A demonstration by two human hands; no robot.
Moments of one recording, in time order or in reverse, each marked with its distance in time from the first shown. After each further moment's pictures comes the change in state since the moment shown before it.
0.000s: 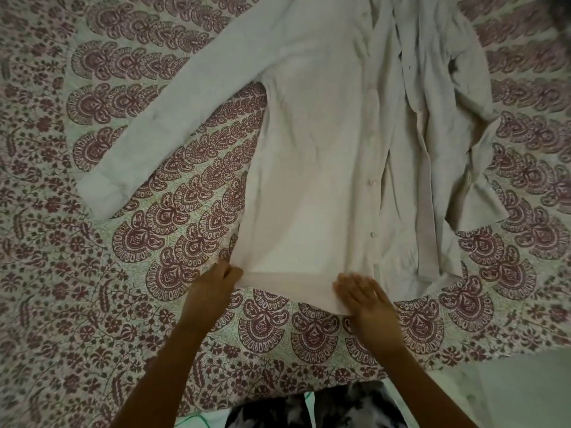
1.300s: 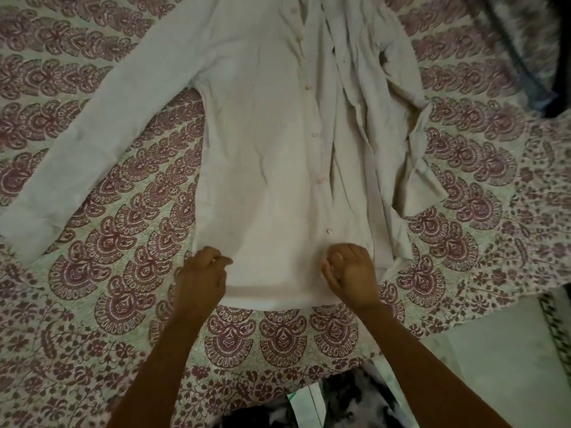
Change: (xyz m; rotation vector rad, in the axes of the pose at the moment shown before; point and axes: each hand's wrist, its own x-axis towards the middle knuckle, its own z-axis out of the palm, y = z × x) left_hand 0.057 0.038 -0.003 -0.183 0.108 -0.024; right_hand 0.042 0.039 -0.032 0.154 0.276 0.239
